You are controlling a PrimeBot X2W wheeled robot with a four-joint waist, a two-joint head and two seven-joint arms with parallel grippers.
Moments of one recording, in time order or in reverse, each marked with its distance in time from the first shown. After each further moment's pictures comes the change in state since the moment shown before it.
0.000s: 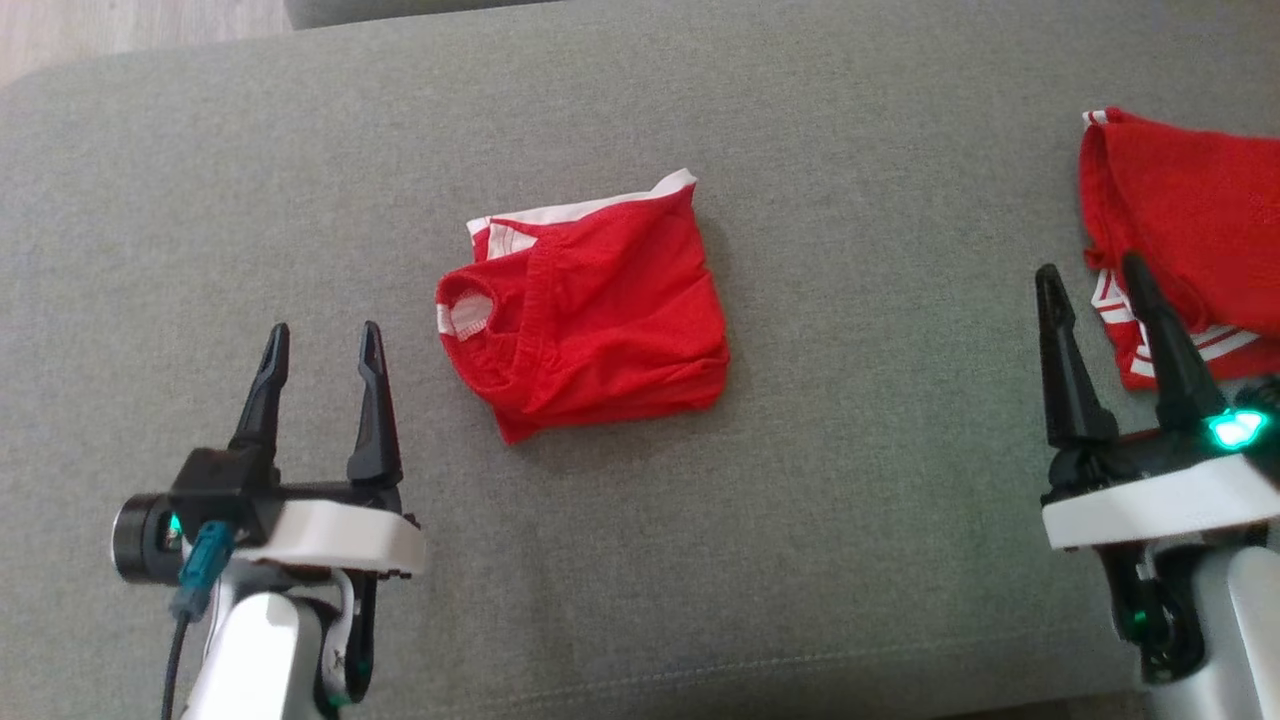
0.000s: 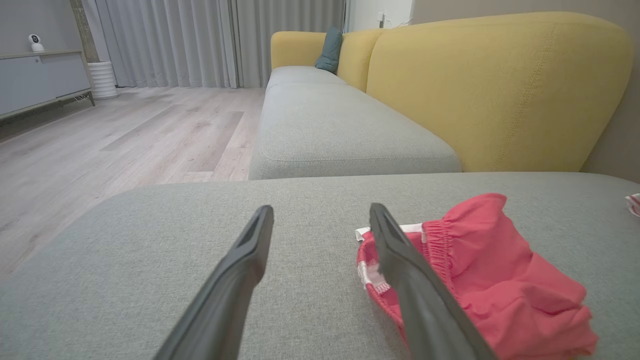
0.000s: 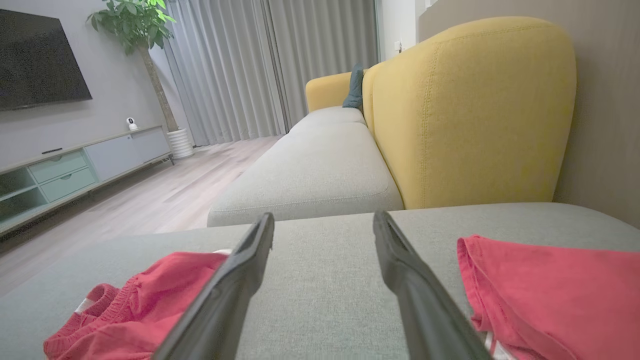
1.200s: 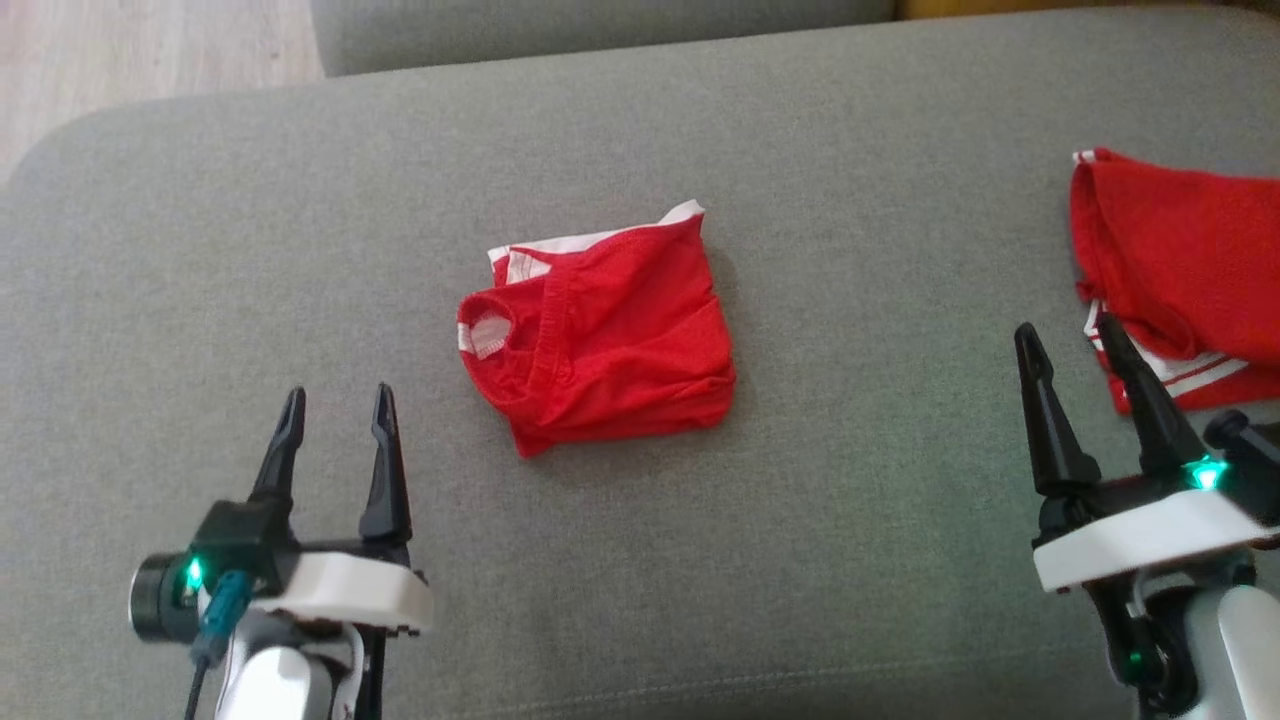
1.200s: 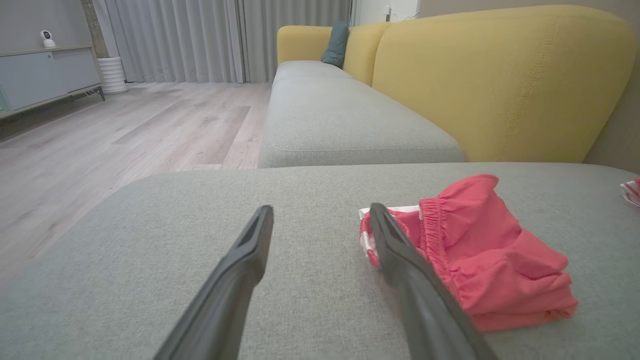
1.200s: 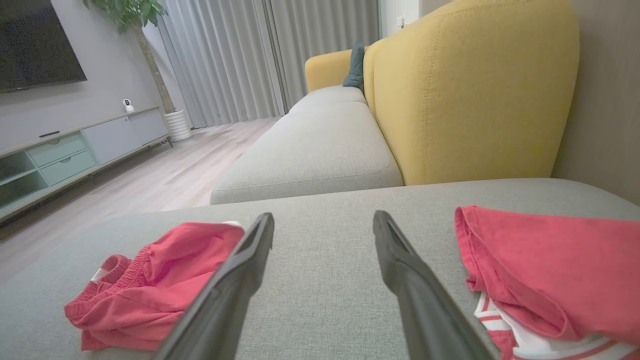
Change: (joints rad) left arm 0.078 0.013 -0.027 0.002 -0.017 0.027 0.000; right arm 0.071 0.010 -0.005 0.015 -0.015 0.000 0.060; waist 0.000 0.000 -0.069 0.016
